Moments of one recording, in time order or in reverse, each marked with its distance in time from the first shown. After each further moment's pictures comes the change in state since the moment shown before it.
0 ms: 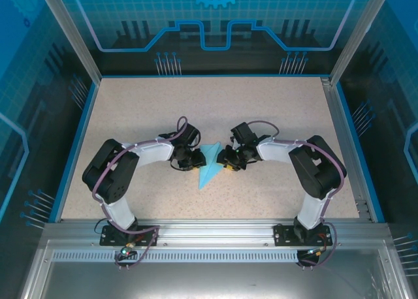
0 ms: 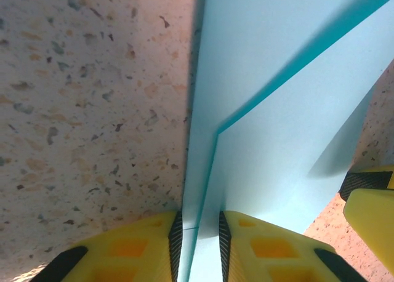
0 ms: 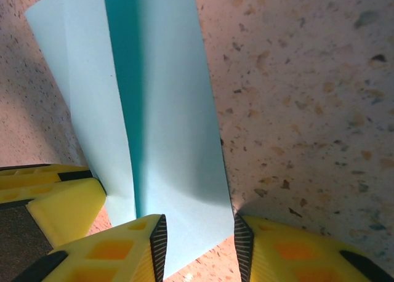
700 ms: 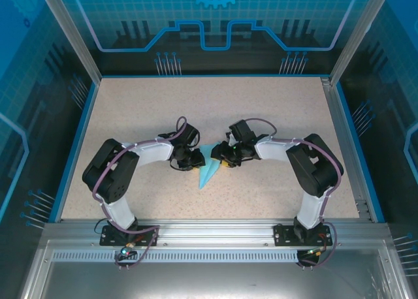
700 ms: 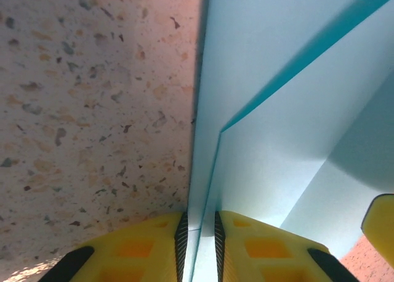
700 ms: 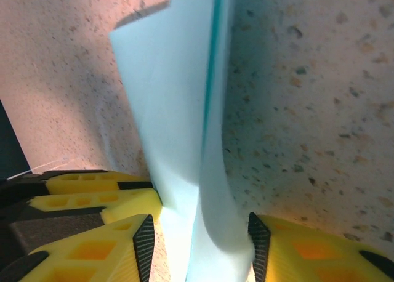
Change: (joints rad) left arm 0.007 0.002 -0.005 0.004 0.011 -0.010; right arm 0.002 0.027 0.024 0.122 -0.061 0.022
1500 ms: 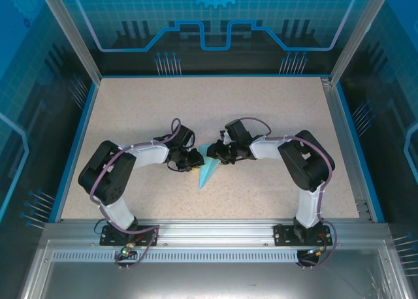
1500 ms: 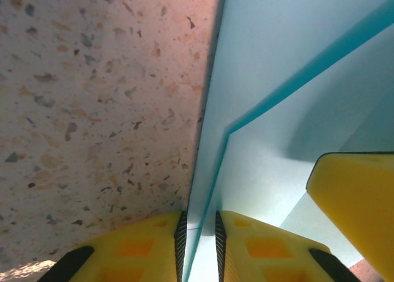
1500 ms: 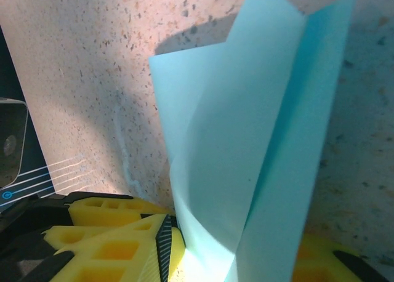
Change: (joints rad) left arm 0.037 -0.036 -0.079 0.109 0.065 -0.056; right arm 0.020 0.085 0.028 0.137 -0.031 0.003
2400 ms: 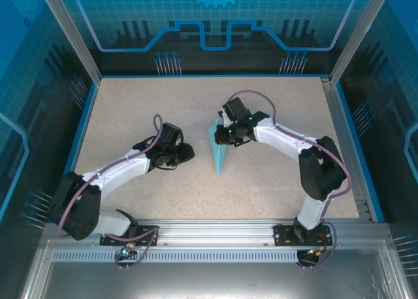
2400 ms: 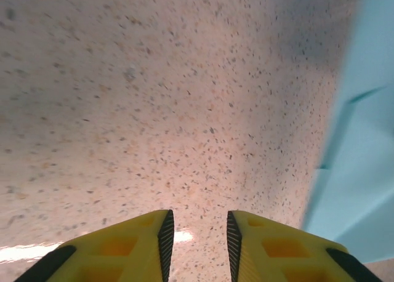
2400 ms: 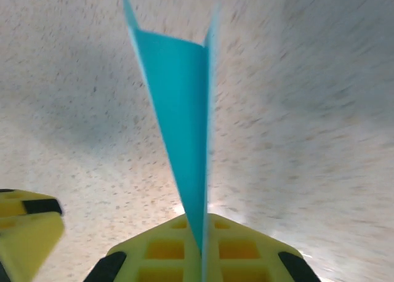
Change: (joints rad) left arm 0.001 -0.375 -0.088 -0.083 -0.246 -0.026; right arm 0.003 -0.145 0.369 -0.633 0.352 -0.461
